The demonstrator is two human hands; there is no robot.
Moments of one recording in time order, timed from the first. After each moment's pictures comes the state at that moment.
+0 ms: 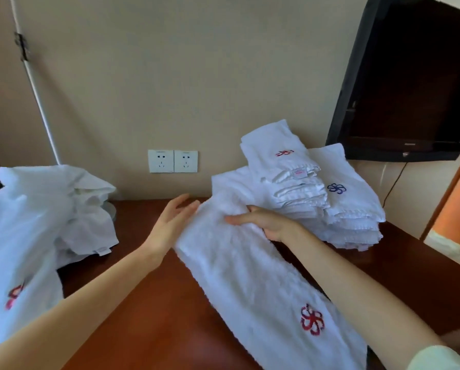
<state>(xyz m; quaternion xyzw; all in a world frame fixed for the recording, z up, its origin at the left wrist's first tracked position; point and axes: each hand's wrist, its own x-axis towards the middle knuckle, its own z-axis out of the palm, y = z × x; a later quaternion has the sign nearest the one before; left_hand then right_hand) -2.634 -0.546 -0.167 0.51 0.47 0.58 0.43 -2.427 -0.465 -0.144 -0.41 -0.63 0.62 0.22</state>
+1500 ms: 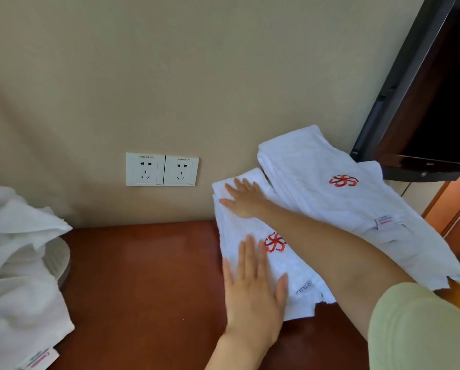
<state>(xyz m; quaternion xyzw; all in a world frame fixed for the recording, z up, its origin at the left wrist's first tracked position) -2.566 -0.396 -0.263 0.71 0.59 0.39 -0.04 -2.526 -0.183 -0.173 -0.60 -0.79 -0.05 -0.07</state>
